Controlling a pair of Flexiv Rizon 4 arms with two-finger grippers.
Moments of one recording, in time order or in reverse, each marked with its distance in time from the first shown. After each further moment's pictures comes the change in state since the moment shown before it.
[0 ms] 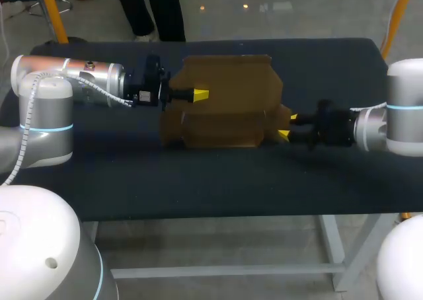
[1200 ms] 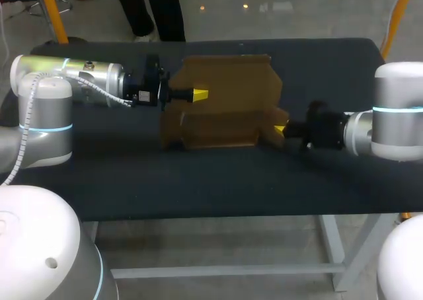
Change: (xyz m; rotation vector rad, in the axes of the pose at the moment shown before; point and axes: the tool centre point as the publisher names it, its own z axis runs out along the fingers) left arm 0.000 0.000 -0.001 0.000 0.000 0.000; right arm 0.009 0.005 0.013 0.008 -0.066 0.063
